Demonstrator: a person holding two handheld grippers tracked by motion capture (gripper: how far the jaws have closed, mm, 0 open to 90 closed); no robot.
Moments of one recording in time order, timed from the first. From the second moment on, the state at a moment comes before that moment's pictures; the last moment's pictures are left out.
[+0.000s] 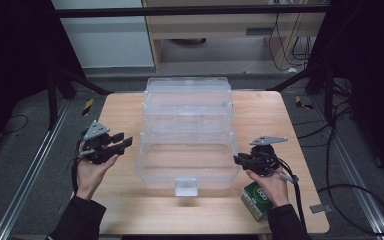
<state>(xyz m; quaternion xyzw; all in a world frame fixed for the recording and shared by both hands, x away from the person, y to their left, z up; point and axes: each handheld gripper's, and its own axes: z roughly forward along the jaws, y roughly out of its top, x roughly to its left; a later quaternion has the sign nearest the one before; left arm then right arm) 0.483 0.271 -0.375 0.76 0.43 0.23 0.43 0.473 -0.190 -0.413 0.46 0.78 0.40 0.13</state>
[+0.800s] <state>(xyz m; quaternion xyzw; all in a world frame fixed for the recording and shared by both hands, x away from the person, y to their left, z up) 0.480 0.249 -0.415 0.80 0.43 0.19 0.38 0.471 -0.187 -0.413 0.46 0.78 0.40 0.14</state>
